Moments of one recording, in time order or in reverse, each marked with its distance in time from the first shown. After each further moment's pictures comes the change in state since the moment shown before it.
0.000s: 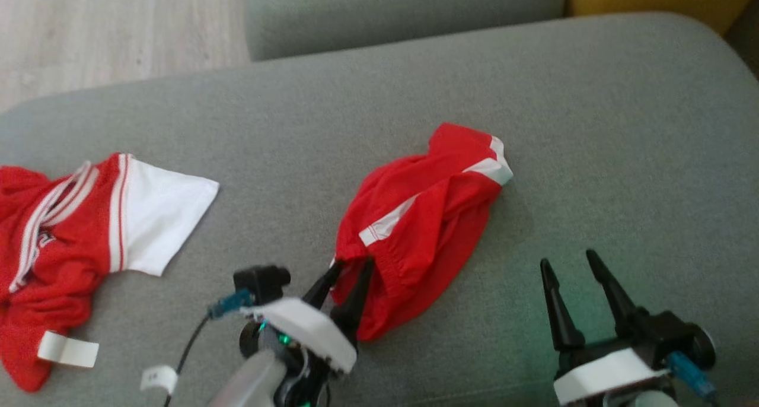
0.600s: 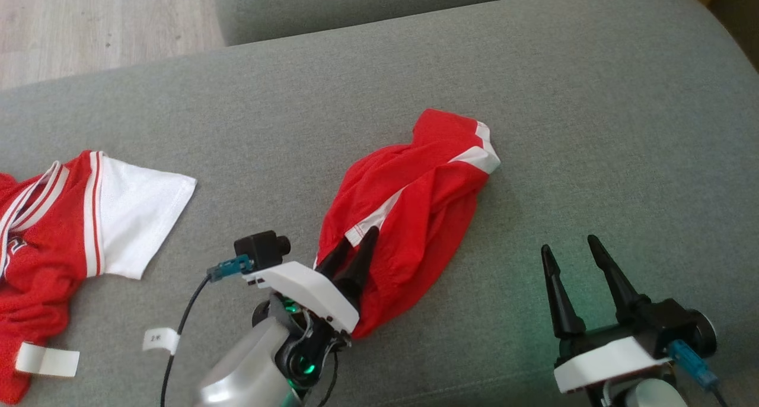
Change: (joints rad) left arm -0.177 -0.006 -0.127 0.103 -0.355 0.000 0.032; right arm -0.048 -0.006 -0.001 0.000 -0.001 0.000 0.000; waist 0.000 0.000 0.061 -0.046
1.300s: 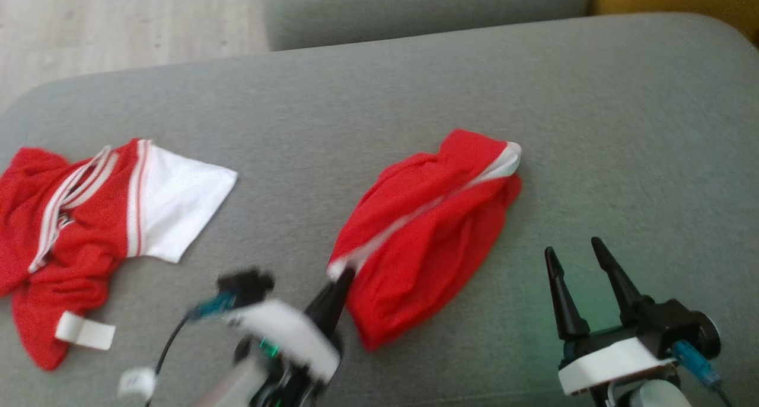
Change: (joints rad) left arm 0.083 0.112 -0.074 -0.153 -0.039 0.000 -0.040; right arm 0.000 -0.015 0.003 0.005 0.014 0.000 0.000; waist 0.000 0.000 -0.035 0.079
